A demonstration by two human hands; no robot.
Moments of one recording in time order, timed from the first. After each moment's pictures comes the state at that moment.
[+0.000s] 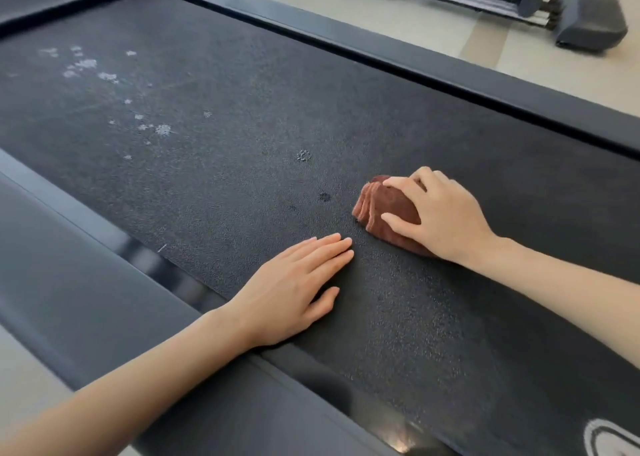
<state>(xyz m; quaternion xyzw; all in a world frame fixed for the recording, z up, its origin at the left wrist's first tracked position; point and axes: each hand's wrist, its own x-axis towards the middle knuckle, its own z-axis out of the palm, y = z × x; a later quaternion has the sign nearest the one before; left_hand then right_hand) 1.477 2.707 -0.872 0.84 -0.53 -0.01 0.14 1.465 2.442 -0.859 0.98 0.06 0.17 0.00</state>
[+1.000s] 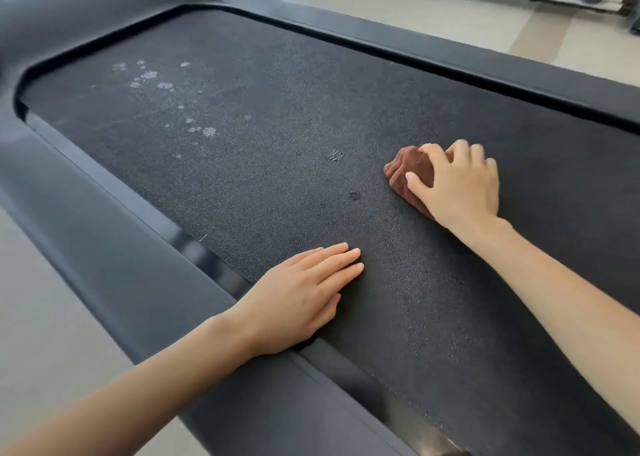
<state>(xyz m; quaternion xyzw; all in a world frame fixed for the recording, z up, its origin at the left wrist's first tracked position) 1.458 2.730 -0.853 0.85 -0.52 -0.02 0.08 1.513 2.455 -0.864 0.97 -0.11 0.19 0.03</state>
